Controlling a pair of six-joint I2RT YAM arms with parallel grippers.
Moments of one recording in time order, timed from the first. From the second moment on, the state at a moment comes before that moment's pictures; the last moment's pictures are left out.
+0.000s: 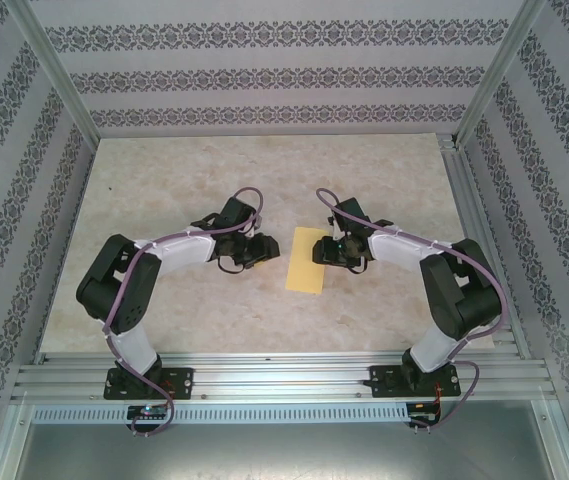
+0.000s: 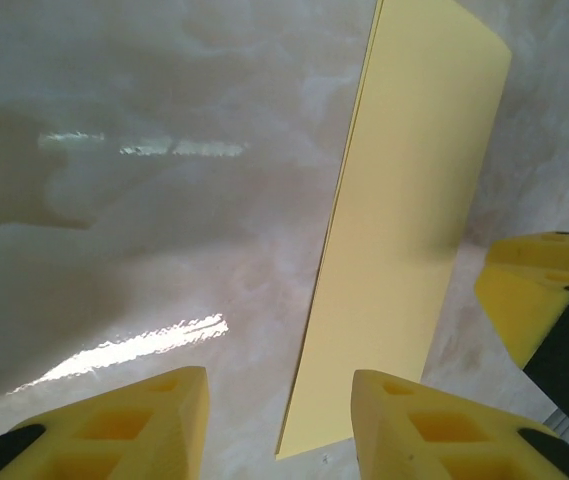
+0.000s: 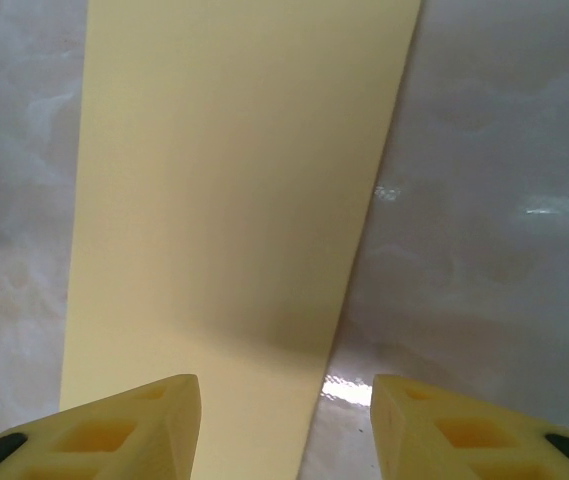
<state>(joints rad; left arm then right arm) -0.55 1.76 1.01 -0.26 0.44 -0.83 0.44 1.67 0.91 -0.39 -0.23 0.48</state>
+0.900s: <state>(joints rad) -0.56 1.74 1.01 -0.30 0.35 -0.83 0.49 1.78 1.07 -0.45 -0.29 0.46</state>
